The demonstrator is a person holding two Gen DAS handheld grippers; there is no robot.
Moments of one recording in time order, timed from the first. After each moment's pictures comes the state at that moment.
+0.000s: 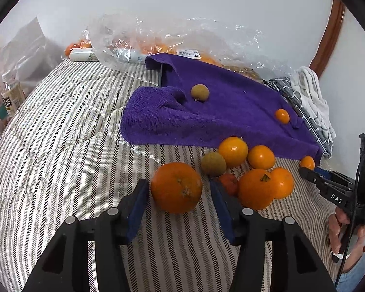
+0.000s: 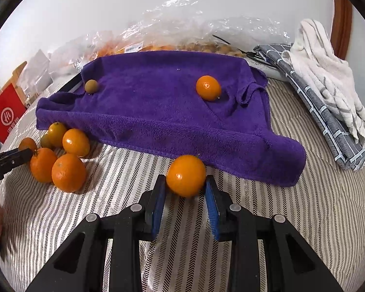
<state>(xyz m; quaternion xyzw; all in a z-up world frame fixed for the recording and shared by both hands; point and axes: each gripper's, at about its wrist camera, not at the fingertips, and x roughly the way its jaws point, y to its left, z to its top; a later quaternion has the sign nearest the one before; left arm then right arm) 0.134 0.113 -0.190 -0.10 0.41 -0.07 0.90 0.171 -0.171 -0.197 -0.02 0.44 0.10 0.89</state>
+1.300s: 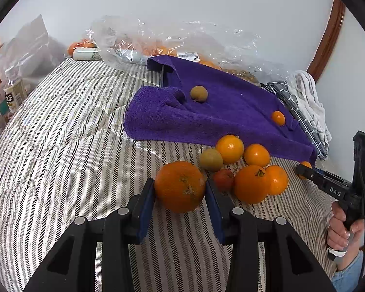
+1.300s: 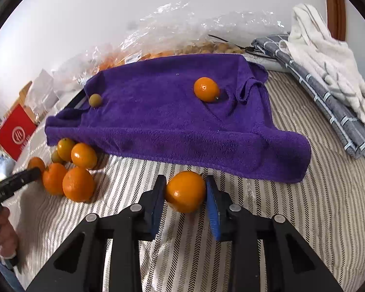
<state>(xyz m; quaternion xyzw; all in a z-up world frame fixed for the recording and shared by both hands) 0.122 0.117 -0.190 -0.11 0.40 -0.07 0.91 0.173 -0.178 -0.196 0.03 0.43 0.12 0.89</state>
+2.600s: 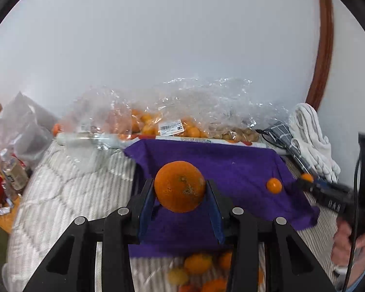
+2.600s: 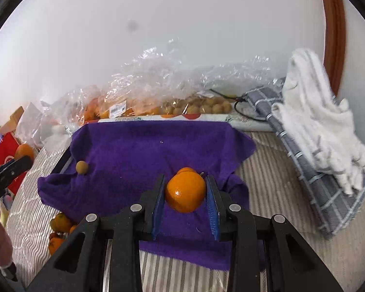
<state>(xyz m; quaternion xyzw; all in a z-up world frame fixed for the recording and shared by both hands) 0.207 0.066 -0.106 -0.06 0.30 -0.04 0.95 0.251 -0.195 -0.137 0.04 0.38 0.10 0.92</state>
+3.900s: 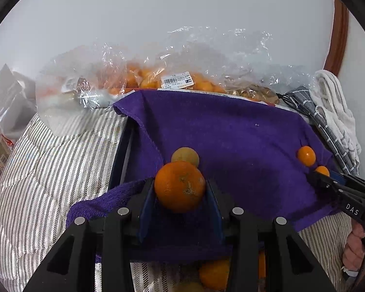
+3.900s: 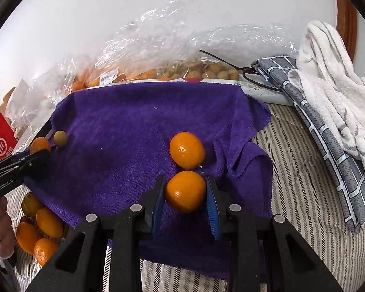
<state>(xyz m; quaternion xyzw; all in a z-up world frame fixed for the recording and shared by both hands) 0.242 0.061 -0.174 -0.04 0.38 -0.03 0.92 0.265 -0.182 -0.189 0.01 0.41 0.10 0.90</state>
